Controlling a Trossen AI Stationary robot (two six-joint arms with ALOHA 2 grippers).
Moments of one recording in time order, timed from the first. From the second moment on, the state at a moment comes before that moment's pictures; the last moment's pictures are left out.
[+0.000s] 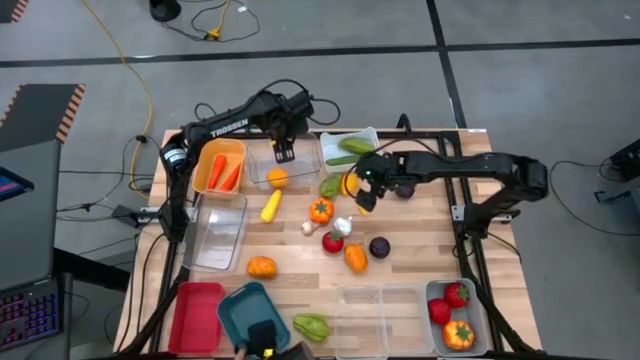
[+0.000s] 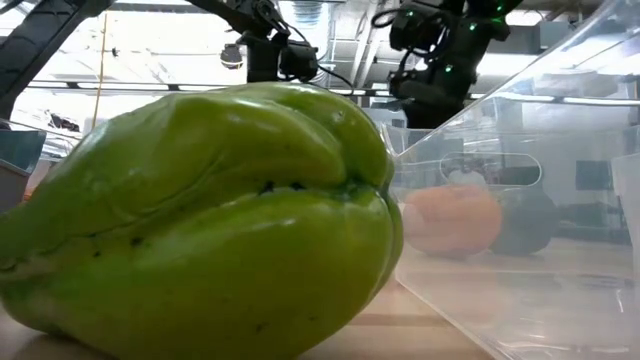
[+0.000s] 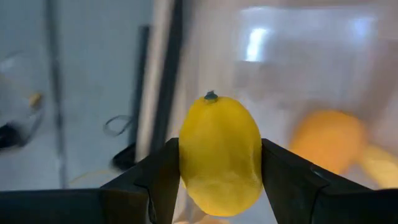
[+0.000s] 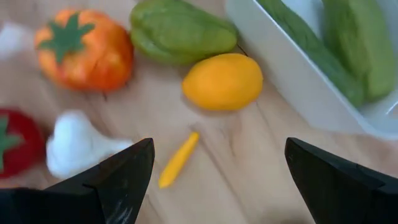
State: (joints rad) left arm 0.59 1.98 1.86 -1.25 -0.32 0.34; right arm -0.25 1.51 1.09 -0.66 0.18 0.32
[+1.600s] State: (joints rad) left arm 0.59 1.98 1.86 -1.18 -0.28 0.33; right arm -0.25 1.61 1.09 -0.64 0.33 0.68
